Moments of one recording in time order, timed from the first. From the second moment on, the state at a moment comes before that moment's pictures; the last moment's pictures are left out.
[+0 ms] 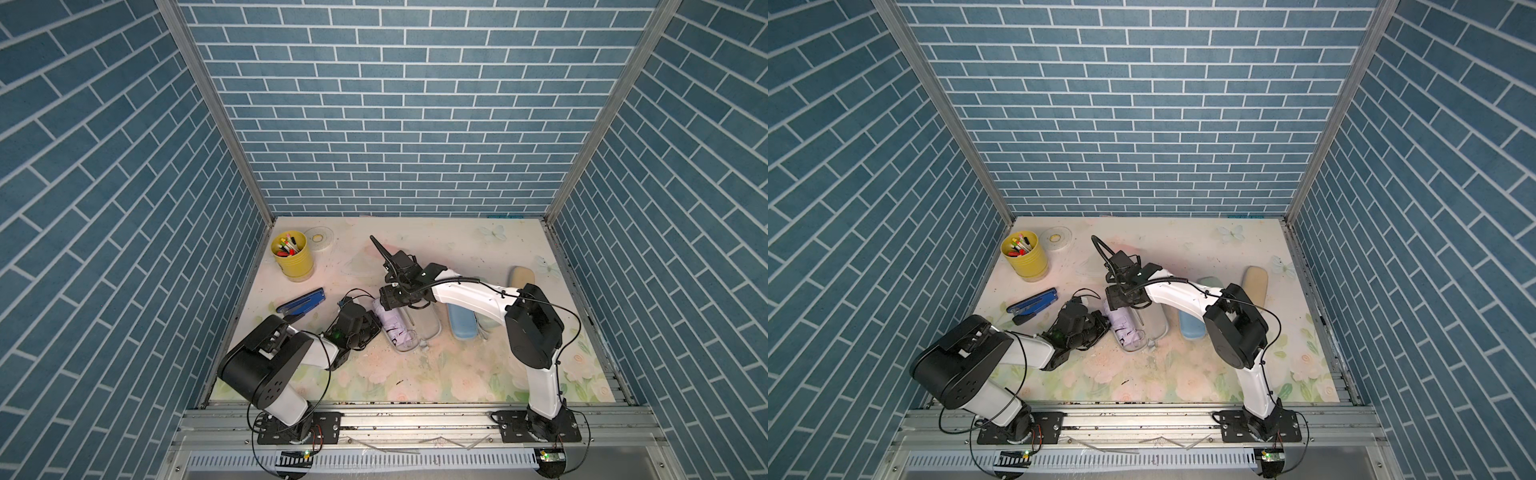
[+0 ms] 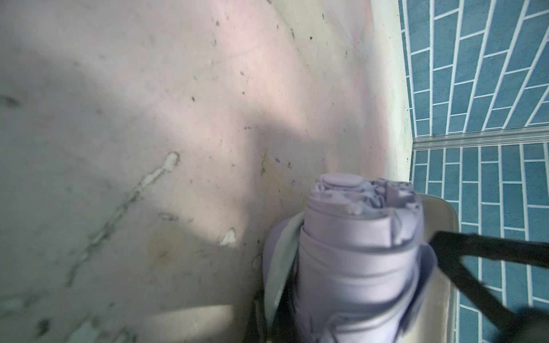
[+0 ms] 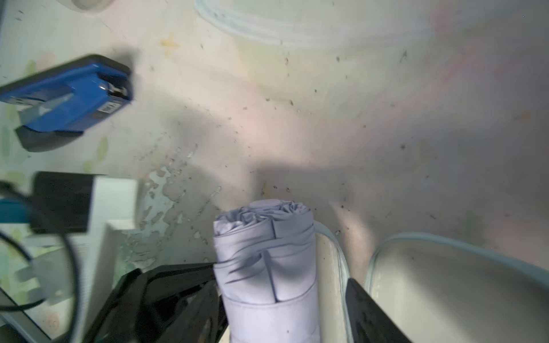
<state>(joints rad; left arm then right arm) -0.55 1.58 0.33 0.63 0.12 -1.19 0.94 2.04 1.59 -0.62 -0.05 0.48</state>
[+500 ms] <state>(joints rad) -0.55 1.59 0.33 0.64 0.15 -1.18 0.95 2.05 1.54 -0.61 -0.09 0.44</state>
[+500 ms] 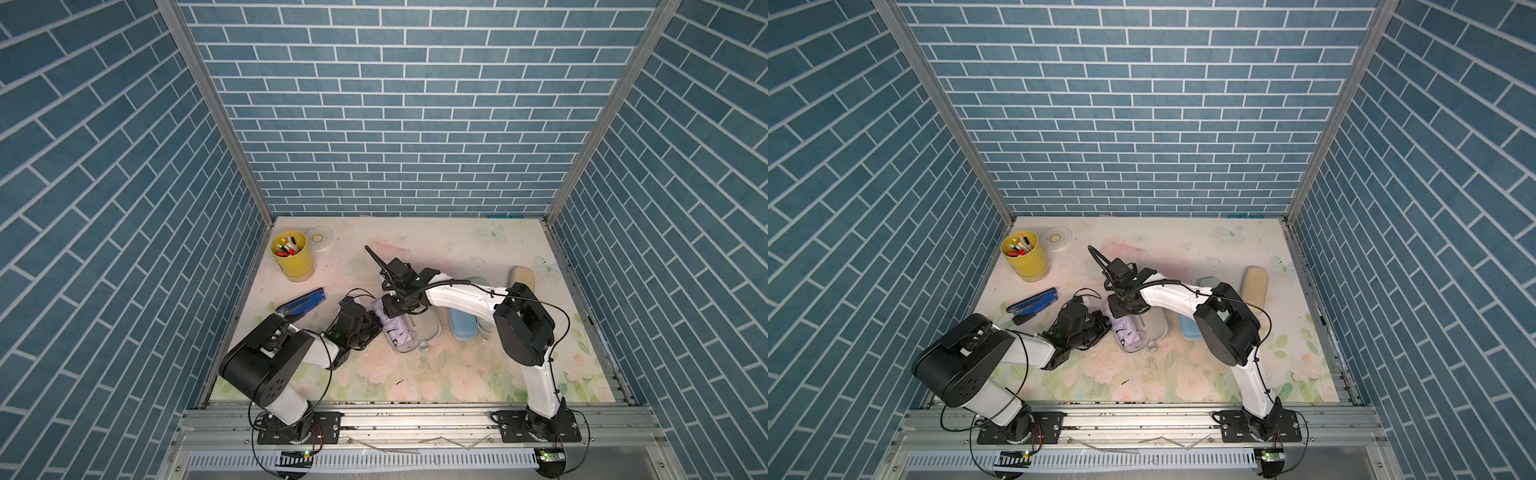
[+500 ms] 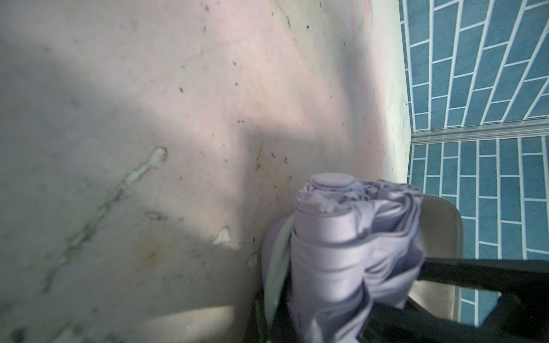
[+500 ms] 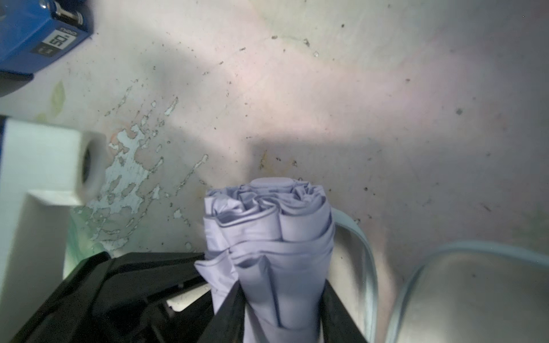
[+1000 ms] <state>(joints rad) -0.54 1.59 0.33 0.64 0.16 -1.18 0.94 1.96 1.41 -0.55 -0.16 0.44</state>
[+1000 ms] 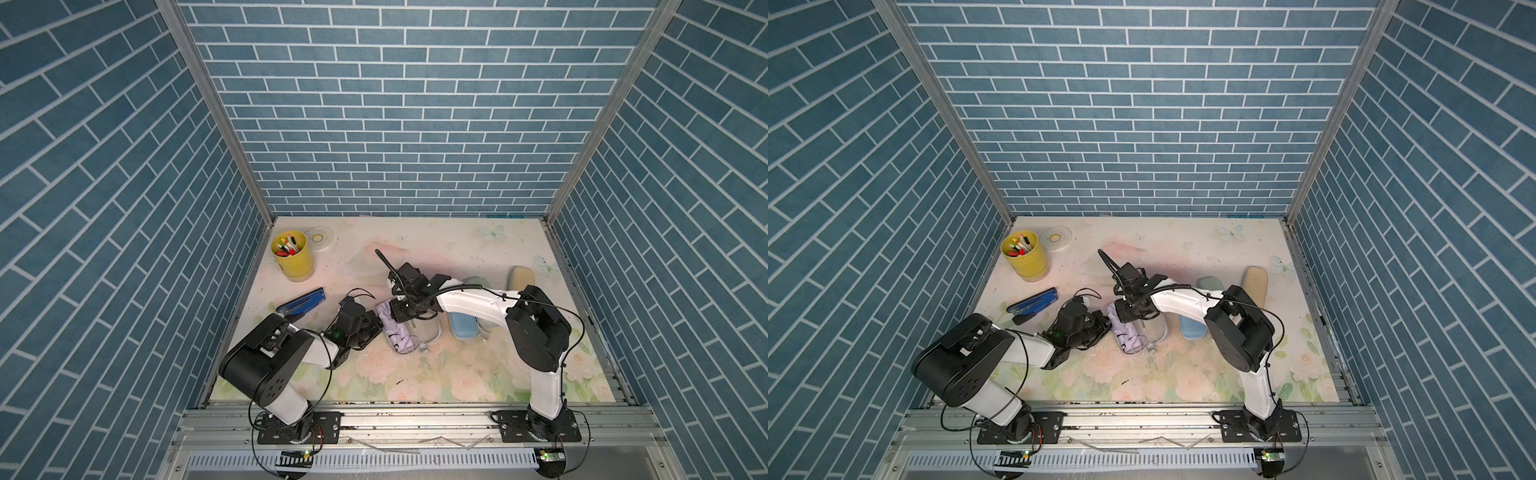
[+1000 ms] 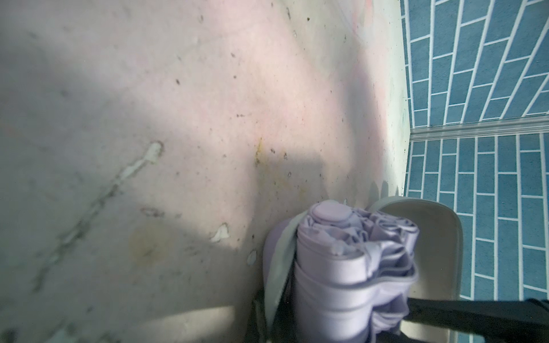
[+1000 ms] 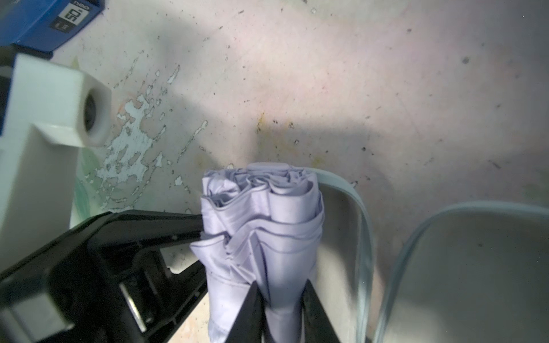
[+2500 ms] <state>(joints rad) -0.51 1.63 0.48 0.46 0.21 -1.06 0.79 1.75 1.20 -0.59 -0.61 0.34</state>
